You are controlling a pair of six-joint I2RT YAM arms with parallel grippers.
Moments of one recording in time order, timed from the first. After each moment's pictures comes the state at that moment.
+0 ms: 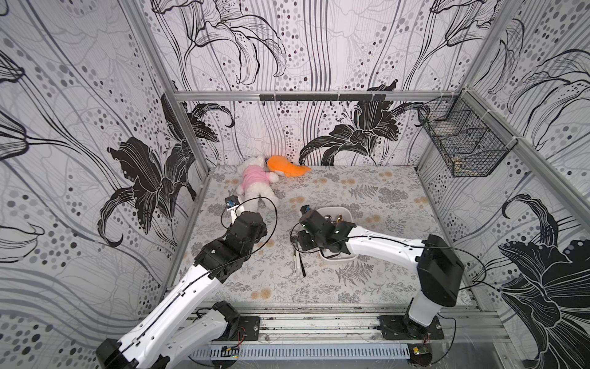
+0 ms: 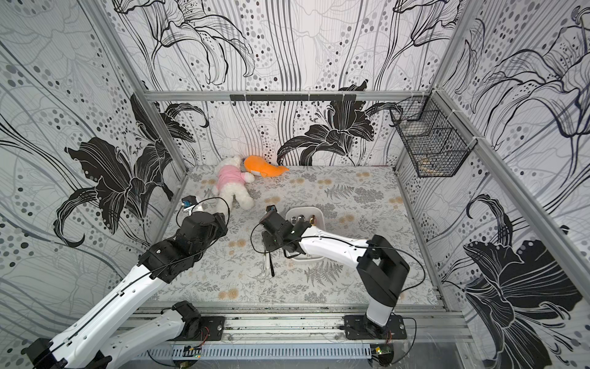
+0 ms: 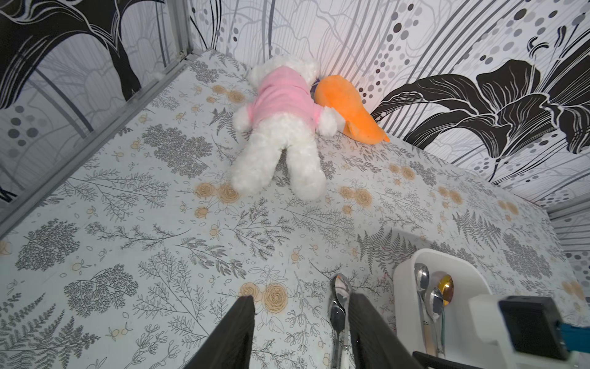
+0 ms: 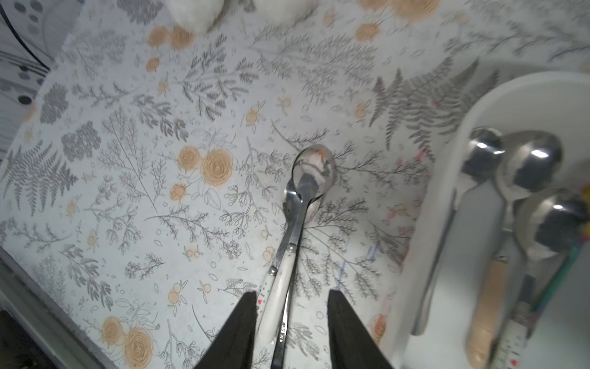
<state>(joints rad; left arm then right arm) -0.58 0.89 0.92 -0.69 -0.59 -0.75 0.99 1.78 1.29 -0.44 0.12 0.56</state>
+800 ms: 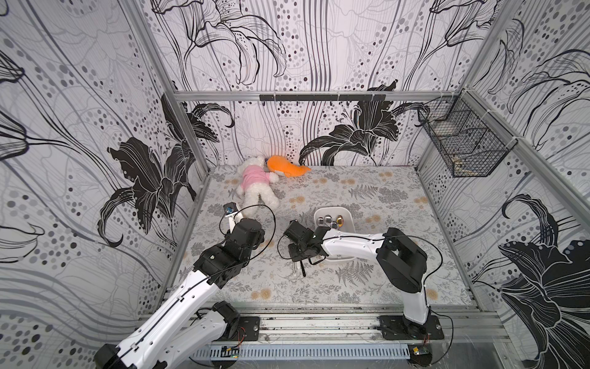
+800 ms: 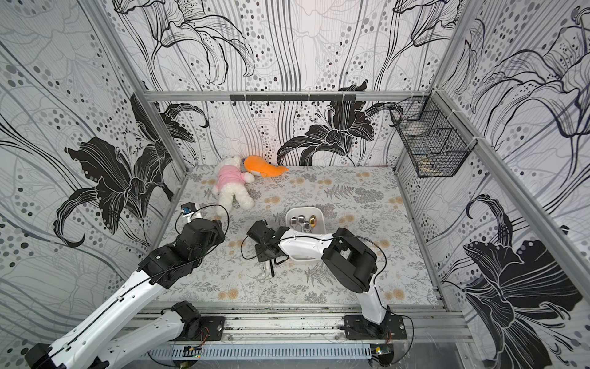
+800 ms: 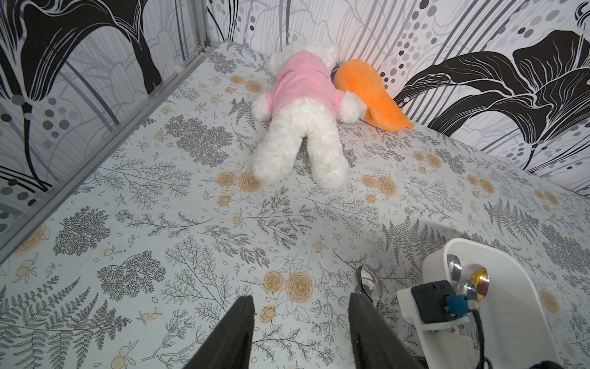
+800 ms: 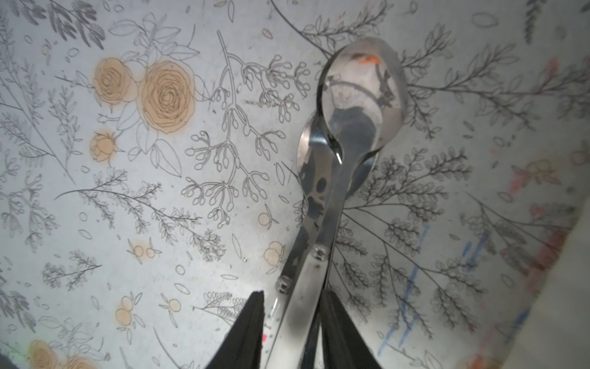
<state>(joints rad) -0.58 0.85 0.86 -0.71 -0.61 -0.74 1.03 2.00 1.39 -0.50 0.08 0.62</state>
